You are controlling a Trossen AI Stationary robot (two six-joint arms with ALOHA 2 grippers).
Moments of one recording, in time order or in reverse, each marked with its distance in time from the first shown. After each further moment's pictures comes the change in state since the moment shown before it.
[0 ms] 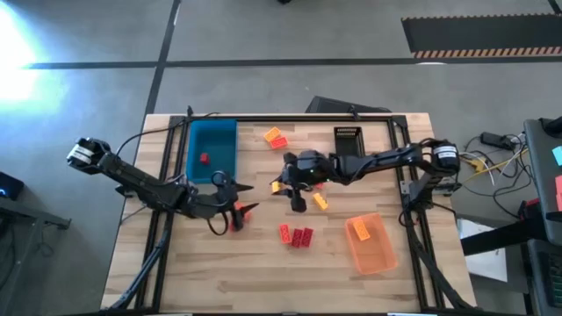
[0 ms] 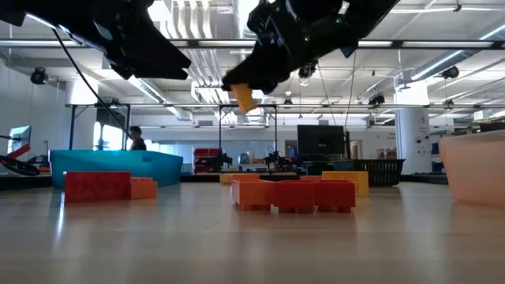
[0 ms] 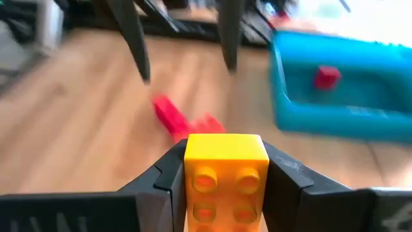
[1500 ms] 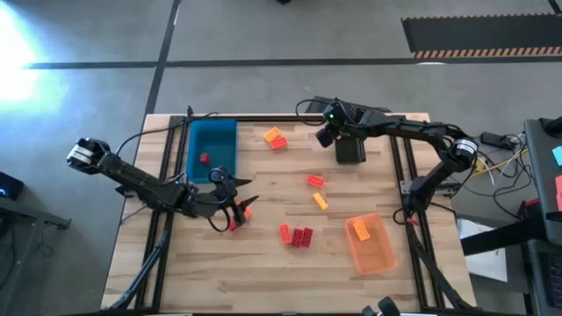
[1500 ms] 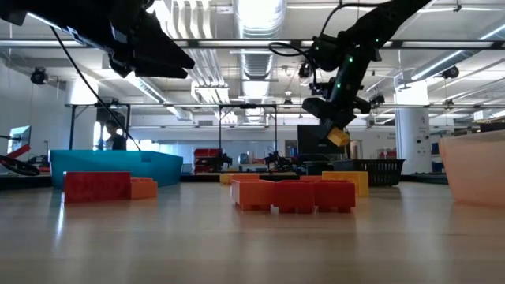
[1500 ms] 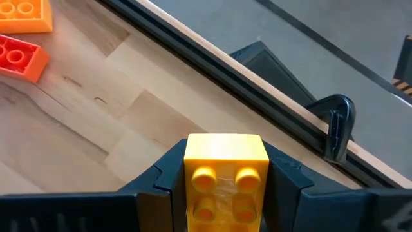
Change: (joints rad) left arm 0.014 0.000 0.001 0.017 -0.093 -0.003; right arm -0.507 -0.143 0.000 -0.646 0.538 0.381
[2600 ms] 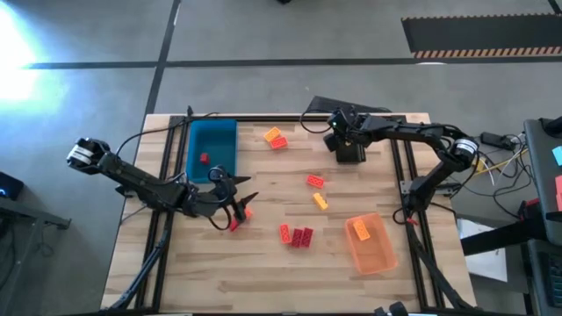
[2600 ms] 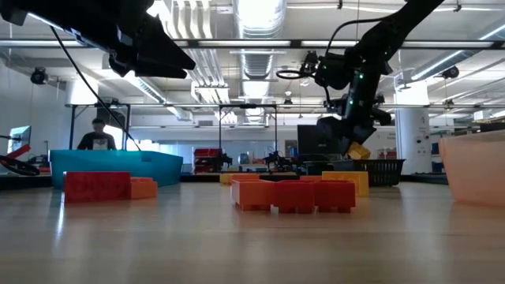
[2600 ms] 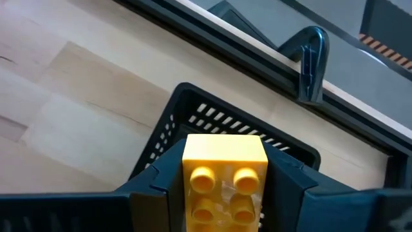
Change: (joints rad) left arm 0.006 0.000 0.000 0.003 -0.044 0.000; right arm -0.026 0.002 -0.127 -0.005 0.086 0.121
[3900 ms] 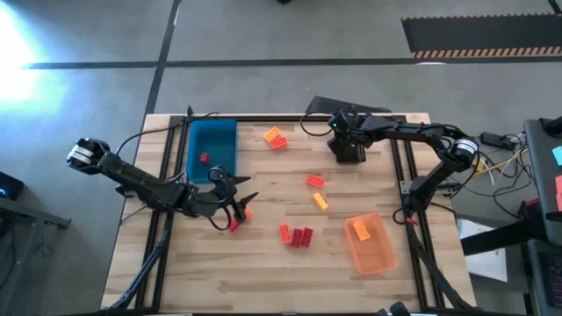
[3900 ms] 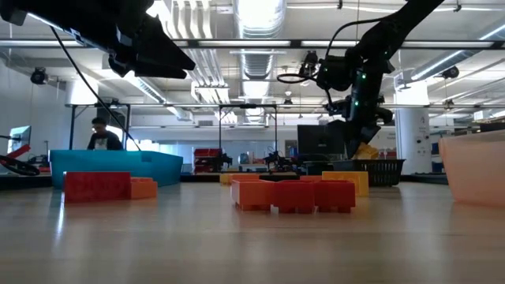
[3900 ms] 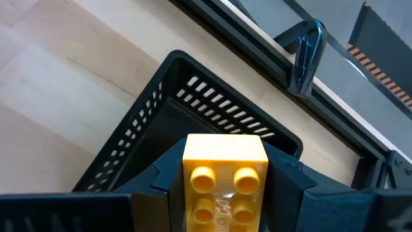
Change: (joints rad) left arm 0.000 0.000 0.000 -0.004 0.000 0.000; right arm 0.000 -0.003 0.002 -0.076 0.012 -0.122
